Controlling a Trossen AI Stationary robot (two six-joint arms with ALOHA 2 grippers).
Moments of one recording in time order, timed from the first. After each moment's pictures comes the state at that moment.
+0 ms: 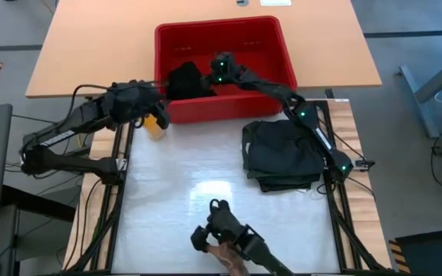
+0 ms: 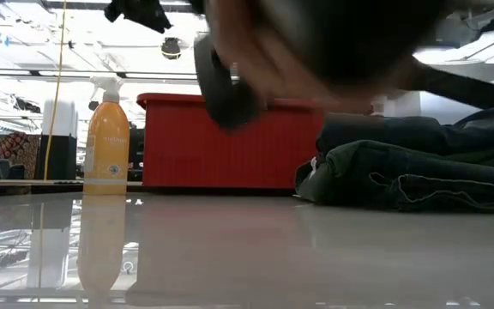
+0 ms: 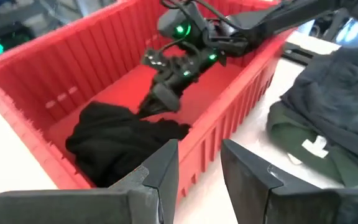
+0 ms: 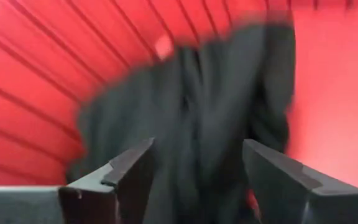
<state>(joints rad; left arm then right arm) 0.40 1.02 1.25 -0.66 -0.40 -0.11 -0.73 2.56 2.30 -0.16 -0.32 0.37</state>
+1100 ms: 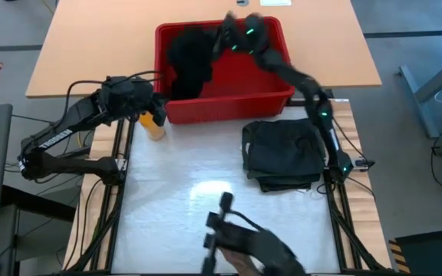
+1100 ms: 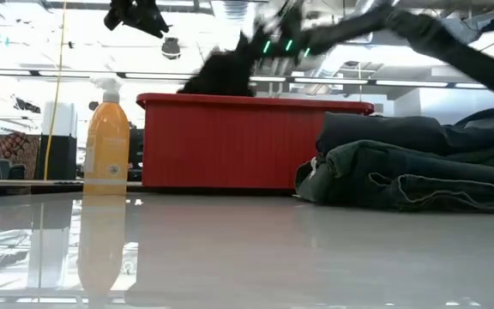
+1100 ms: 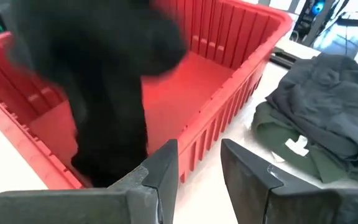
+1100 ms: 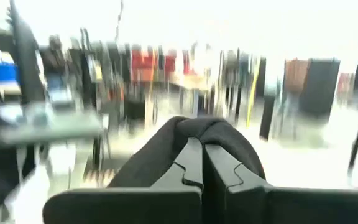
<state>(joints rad) 0.50 0.99 1.25 -0.68 -0.23 -0.13 -0.73 2.23 2.36 0.12 -0.47 -0.01</state>
